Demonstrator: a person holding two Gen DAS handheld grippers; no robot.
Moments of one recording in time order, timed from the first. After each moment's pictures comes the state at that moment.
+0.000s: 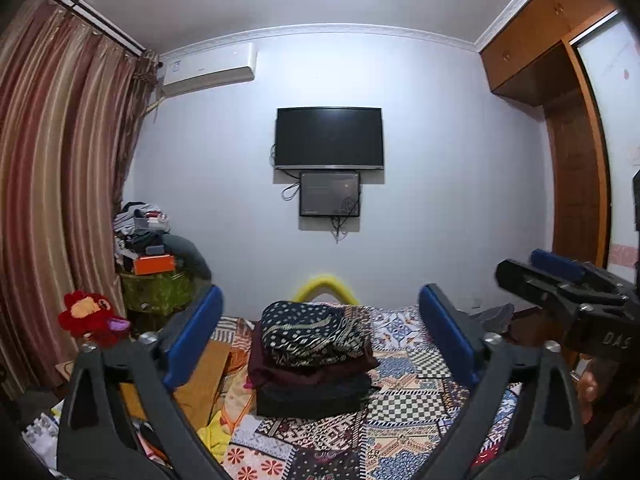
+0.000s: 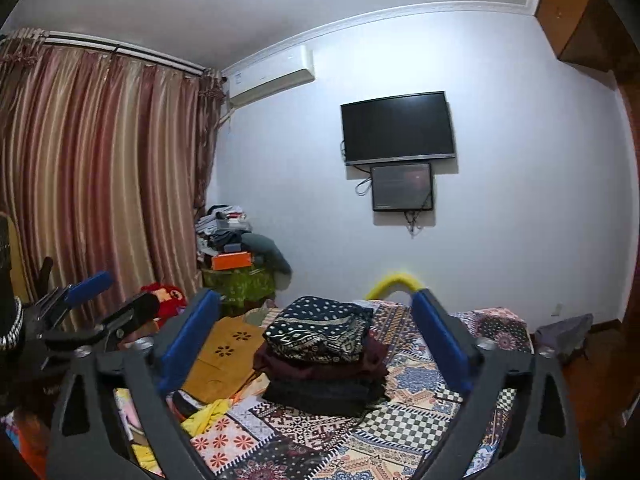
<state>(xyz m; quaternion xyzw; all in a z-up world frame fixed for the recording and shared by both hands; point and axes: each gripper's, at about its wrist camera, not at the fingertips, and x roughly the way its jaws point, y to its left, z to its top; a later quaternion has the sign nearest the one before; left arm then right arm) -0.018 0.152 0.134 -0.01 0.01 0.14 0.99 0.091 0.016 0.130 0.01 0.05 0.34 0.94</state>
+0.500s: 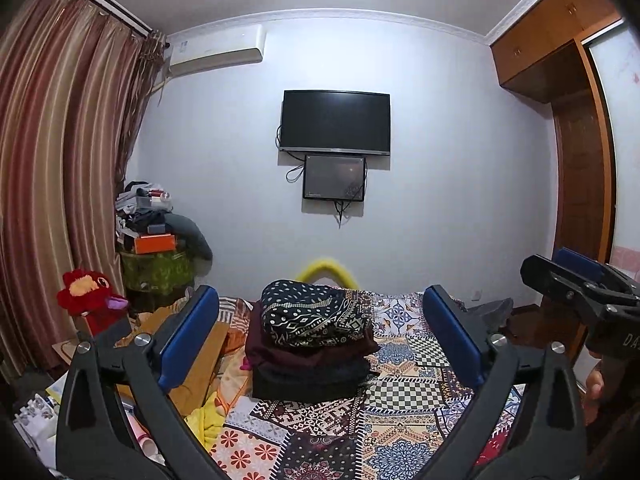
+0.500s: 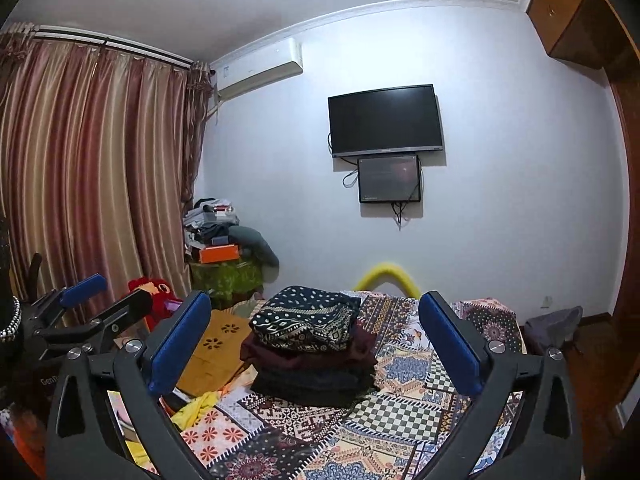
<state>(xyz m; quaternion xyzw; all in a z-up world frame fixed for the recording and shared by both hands) -0.013 0.159 0.118 -0.03 0.04 0.14 0.99 0.089 0.007 0.116 0.00 0.06 0.32 0.94</state>
